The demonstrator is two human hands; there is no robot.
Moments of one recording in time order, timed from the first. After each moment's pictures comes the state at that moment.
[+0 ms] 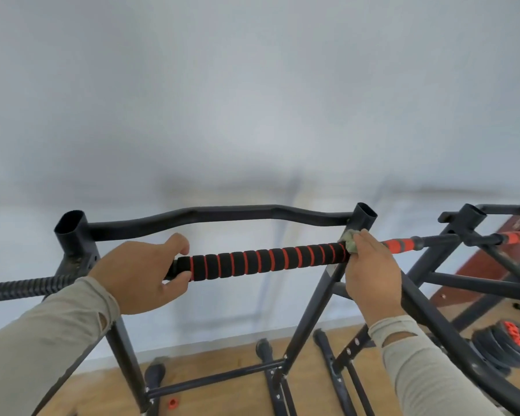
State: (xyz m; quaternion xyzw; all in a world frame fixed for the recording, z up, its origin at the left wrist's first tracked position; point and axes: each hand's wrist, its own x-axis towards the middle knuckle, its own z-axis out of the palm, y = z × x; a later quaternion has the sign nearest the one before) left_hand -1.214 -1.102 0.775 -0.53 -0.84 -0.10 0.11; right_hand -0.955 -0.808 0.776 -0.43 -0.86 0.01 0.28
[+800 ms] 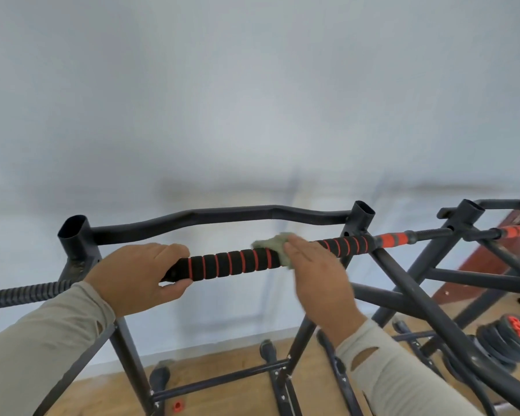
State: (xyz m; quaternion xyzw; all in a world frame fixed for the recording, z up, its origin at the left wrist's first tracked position) left_hand -1.219 -1.105 0.770 -0.61 -0.75 -0.12 0.20; right_hand -0.991 -0.865 0.761 -0.18 -0.93 -0.03 0.31
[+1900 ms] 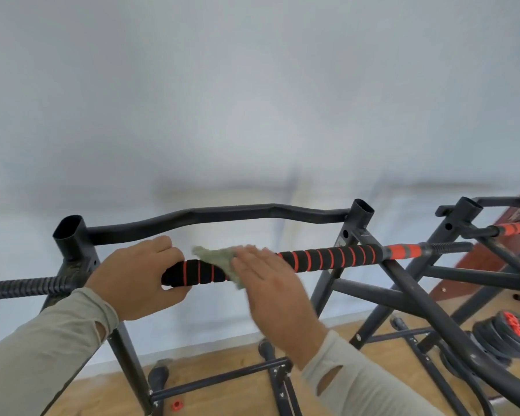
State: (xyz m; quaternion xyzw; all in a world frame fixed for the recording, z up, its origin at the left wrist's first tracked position) left_hand -1.212 -1.103 0.771 -0.56 -0.80 -0.11 0.16; right_hand -1.020 -0.922 0.747 -0.06 -0.94 -0.01 0.33
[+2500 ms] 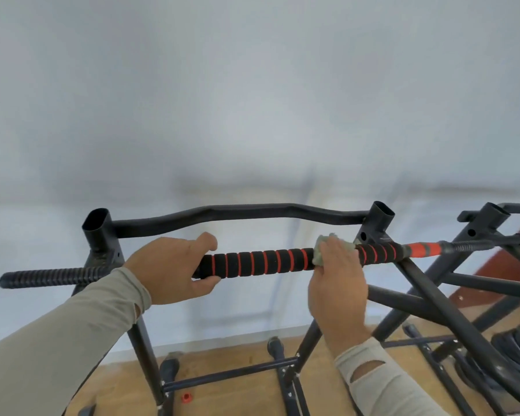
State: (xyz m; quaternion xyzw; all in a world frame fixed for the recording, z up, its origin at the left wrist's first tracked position) left_hand -1.211 -1.093 0.776 -0.59 -0.79 -0.11 0.14; right_hand -0.995 -0.895 0.758 -0.34 -0.86 0.05 0.37
